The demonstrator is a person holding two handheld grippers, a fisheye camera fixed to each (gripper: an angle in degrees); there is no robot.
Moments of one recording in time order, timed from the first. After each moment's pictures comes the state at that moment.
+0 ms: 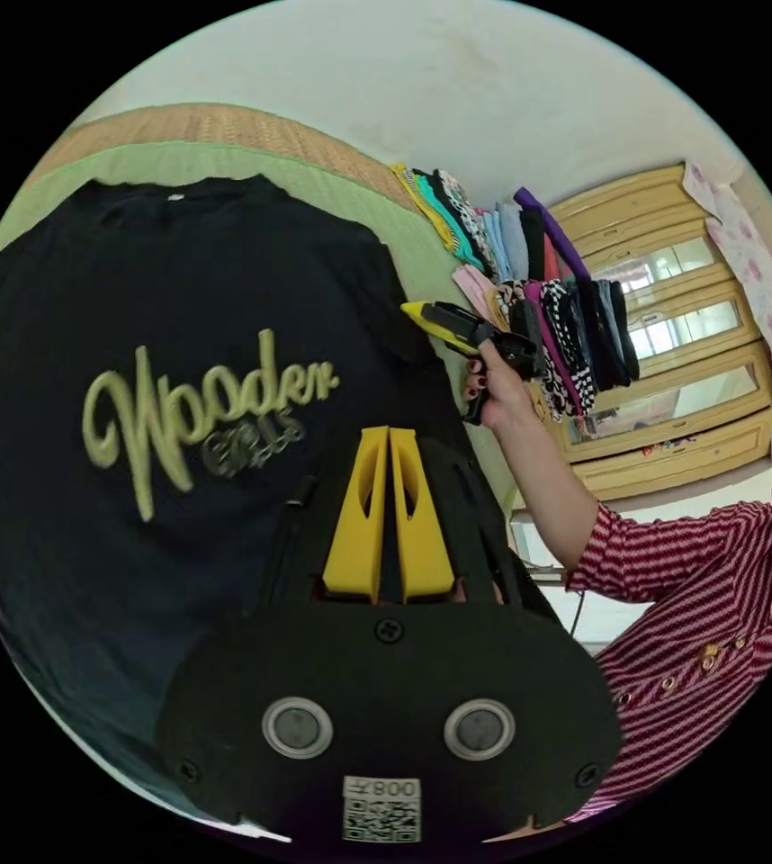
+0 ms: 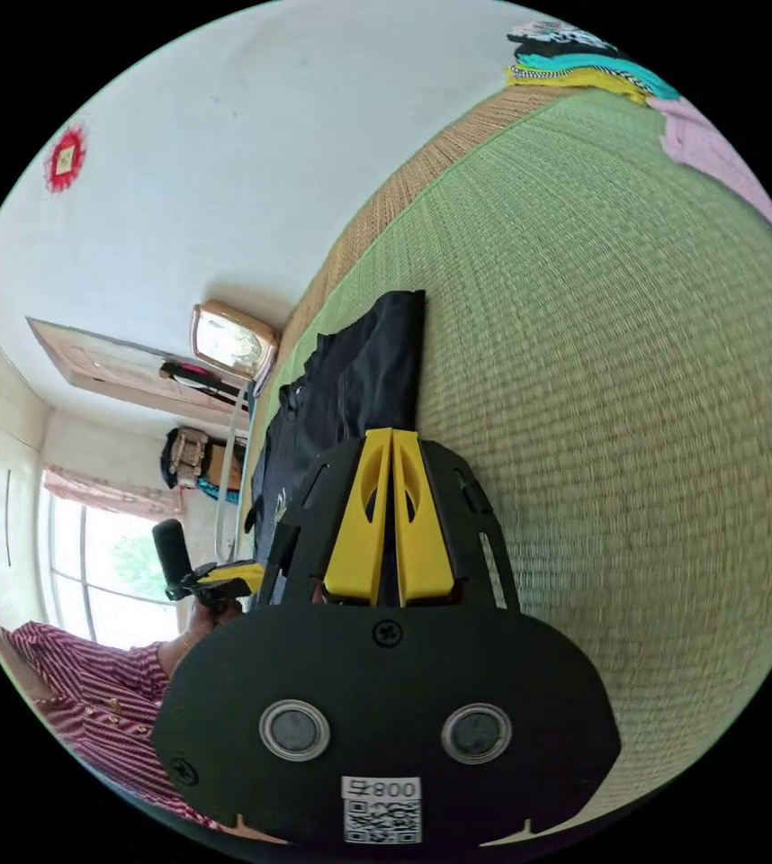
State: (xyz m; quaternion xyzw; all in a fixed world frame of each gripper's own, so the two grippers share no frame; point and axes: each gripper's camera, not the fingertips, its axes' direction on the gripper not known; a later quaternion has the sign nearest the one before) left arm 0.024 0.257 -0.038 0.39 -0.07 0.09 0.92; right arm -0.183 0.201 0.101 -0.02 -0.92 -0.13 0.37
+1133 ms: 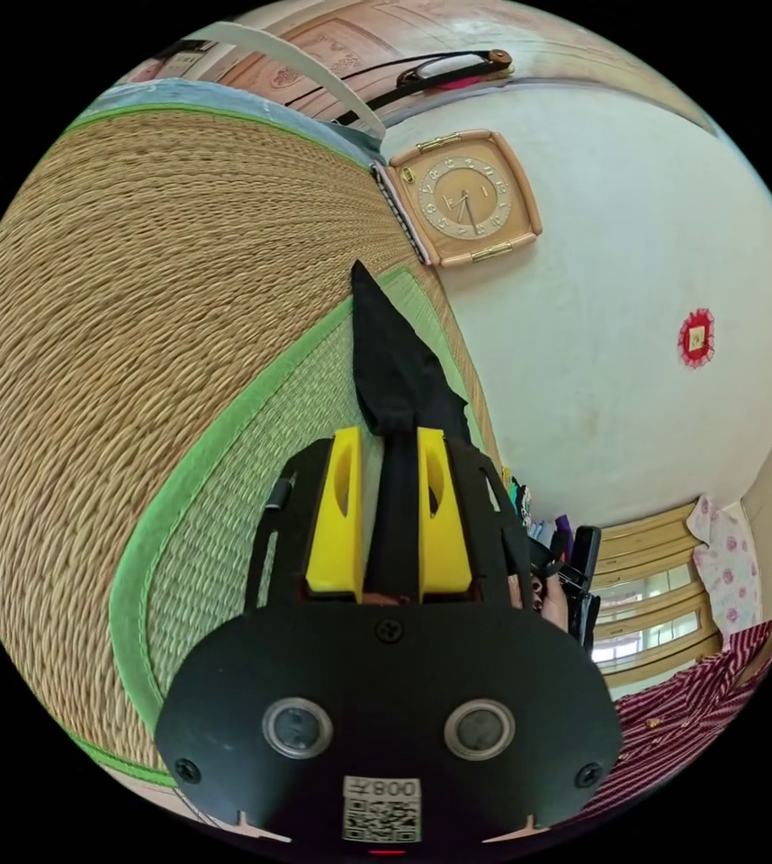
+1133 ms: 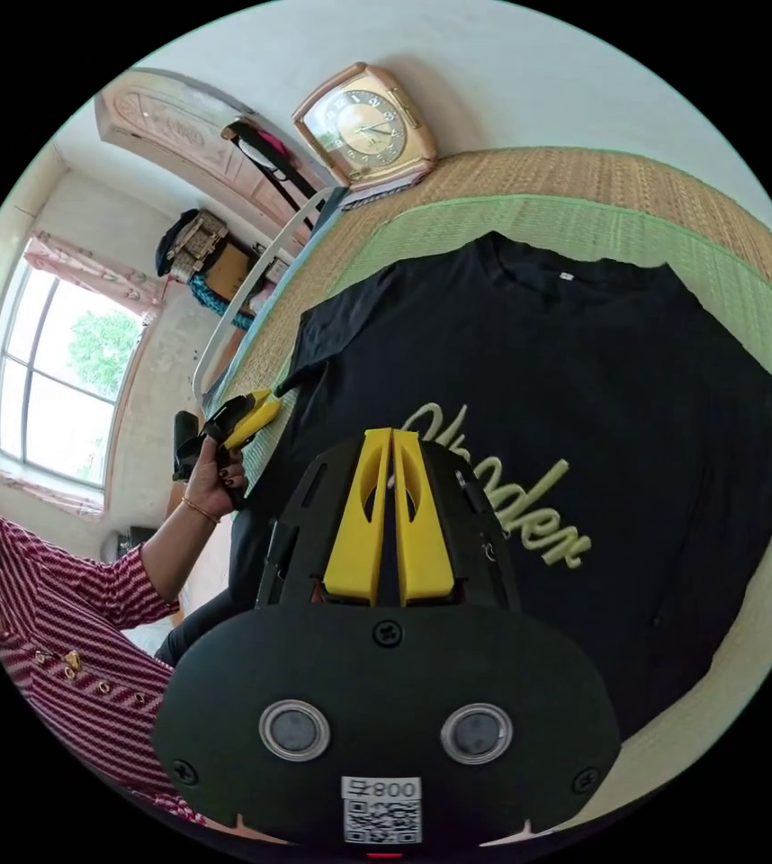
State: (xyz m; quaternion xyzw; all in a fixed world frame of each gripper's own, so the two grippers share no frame) left arm -0.195 0.743 -0.005 0.38 -0.22 -0.54 0.71; right arm 0.107 0.182 -0.350 0.15 -0.82 -0.42 0.37
